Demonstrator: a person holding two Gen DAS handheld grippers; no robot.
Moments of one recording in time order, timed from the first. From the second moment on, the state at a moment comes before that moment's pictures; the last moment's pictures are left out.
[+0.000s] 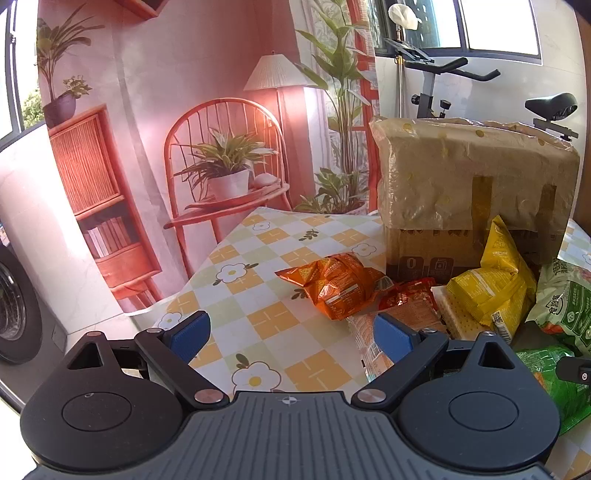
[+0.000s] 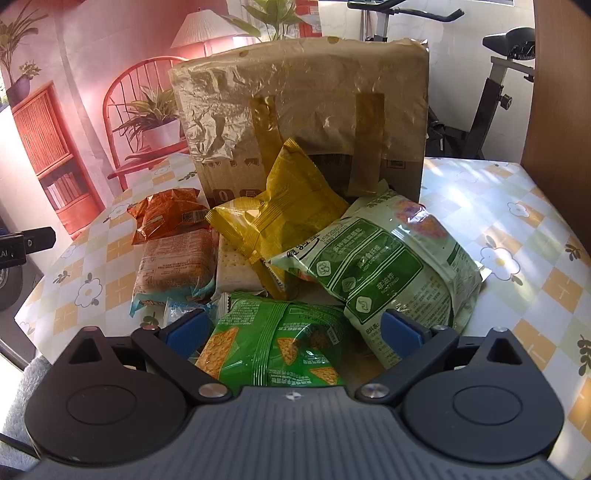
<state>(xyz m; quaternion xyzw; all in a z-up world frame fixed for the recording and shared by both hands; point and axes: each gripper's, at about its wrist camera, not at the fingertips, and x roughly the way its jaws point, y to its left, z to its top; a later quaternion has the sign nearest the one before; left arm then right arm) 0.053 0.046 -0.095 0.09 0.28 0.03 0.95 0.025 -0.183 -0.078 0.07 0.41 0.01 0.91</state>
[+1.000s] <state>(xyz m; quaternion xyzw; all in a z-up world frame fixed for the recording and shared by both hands) 0.063 0.036 -0.126 0.05 0.35 -0.04 0.93 0.044 -0.201 -0.123 0.18 0.46 0.00 0.87</state>
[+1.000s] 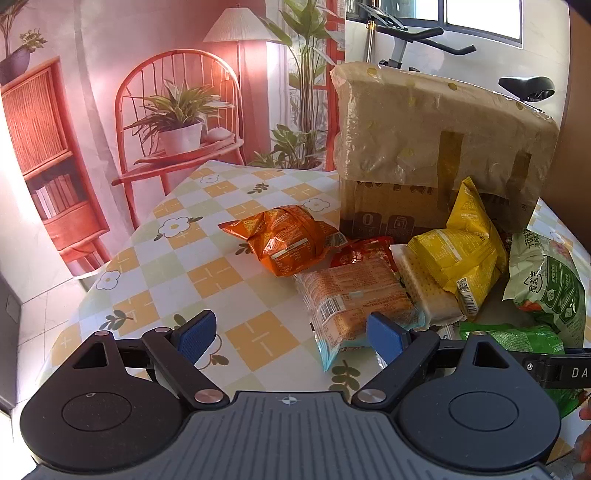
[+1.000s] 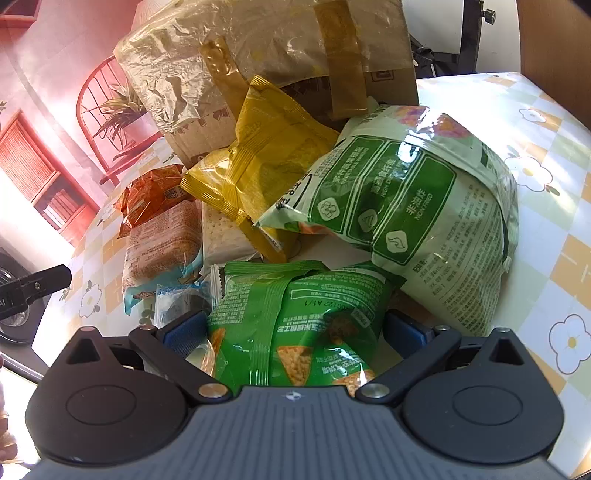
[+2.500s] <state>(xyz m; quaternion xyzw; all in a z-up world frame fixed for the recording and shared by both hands) 0.071 0.024 -0.125 -0.01 0.35 -0.09 0.93 0.033 -0.183 -0.029 0.04 0.26 0.03 0.96</state>
